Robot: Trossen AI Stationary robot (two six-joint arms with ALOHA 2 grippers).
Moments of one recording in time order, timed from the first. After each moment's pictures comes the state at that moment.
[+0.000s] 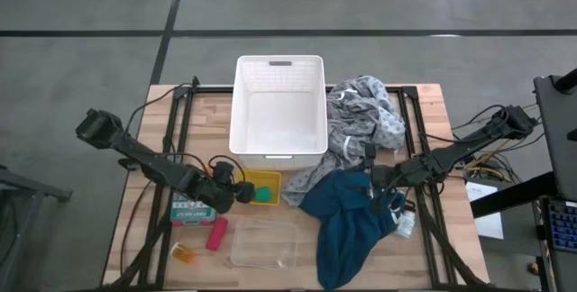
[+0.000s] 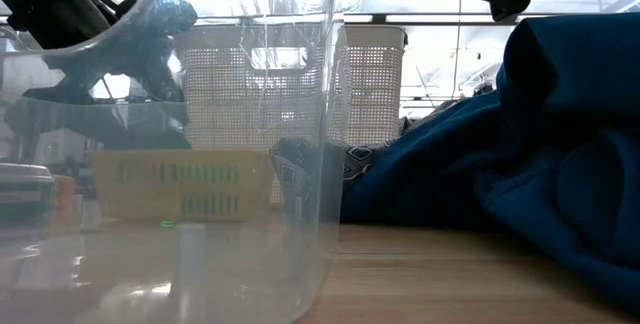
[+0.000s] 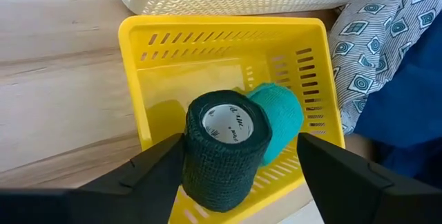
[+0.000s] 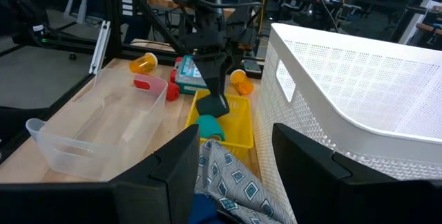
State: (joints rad) left arm -0.47 1.31 0.64 -0.40 -0.47 -1.73; right arm 0.44 0.92 0.46 0.27 0.44 -0.03
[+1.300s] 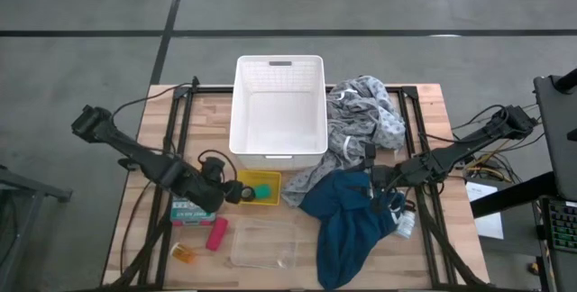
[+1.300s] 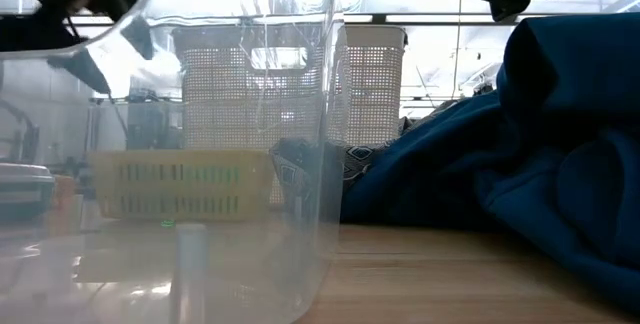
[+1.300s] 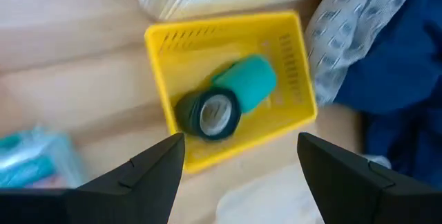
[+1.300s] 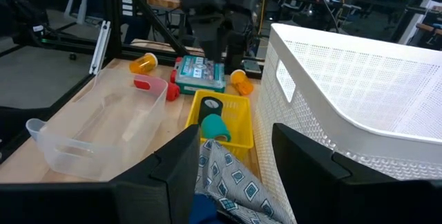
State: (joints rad) left arm -0.53 1.22 0.89 -0.85 -0.41 -1.77; right arm 0.44 0.92 0.46 0.27 0.44 -0.03
